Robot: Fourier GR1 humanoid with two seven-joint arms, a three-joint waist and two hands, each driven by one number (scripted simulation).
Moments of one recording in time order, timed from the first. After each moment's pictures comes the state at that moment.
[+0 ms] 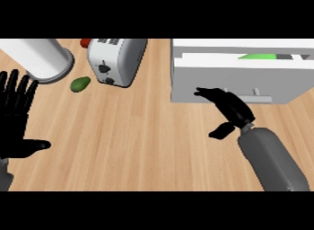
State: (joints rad) left arm -0.10 0.54 -0.08 -1.46 0.82 -0.04 -0.37; right arm -0.49 -0.20 0.16 -0.93 0.82 0.02 -0.35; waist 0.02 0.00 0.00
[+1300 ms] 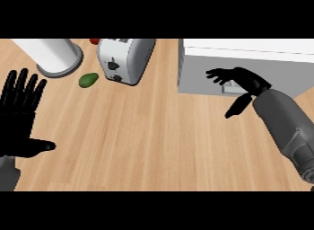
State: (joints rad) left arm -0.13 0.49 -0.06 -1.42 0.75 -0.13 -0.37; right arm -0.93 -0.31 -0.03 -0.25 0.79 0.12 -0.69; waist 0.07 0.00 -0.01
